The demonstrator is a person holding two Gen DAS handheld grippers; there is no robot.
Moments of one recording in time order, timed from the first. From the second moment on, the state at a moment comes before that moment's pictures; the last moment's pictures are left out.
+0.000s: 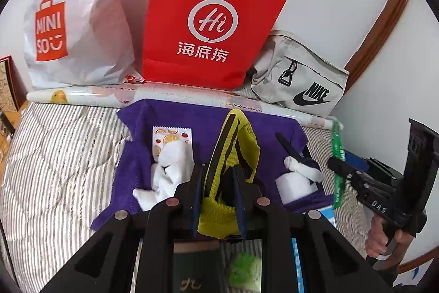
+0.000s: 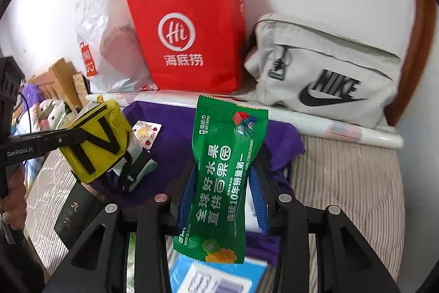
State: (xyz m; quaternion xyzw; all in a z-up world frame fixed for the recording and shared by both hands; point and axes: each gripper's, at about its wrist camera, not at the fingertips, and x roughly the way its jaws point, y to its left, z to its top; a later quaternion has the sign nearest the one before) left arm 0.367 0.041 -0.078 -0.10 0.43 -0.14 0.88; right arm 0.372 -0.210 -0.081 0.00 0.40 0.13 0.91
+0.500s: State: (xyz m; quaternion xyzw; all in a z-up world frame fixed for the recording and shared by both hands) left arm 0.414 0.025 -0.117 -0.09 0.47 -0.16 0.86; right arm 0.419 -0.191 -0.128 -0.03 0.46 0.14 0.87
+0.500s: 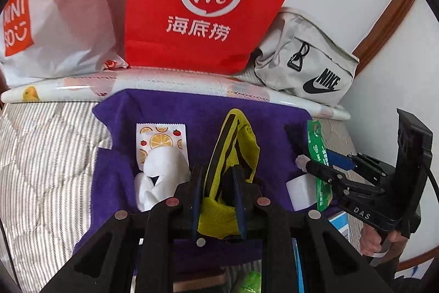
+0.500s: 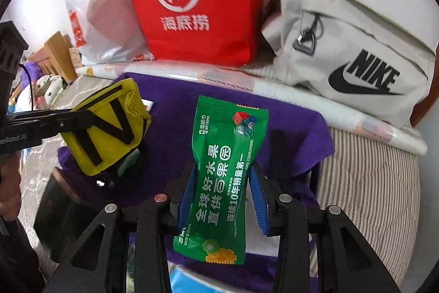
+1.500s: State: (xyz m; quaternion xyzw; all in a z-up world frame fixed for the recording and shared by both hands) left arm 0.414 0.017 -0.120 -0.02 0.48 -0.14 0.87; right arm 0.425 -0.193 -0.141 -0.04 0.48 0.13 0.87
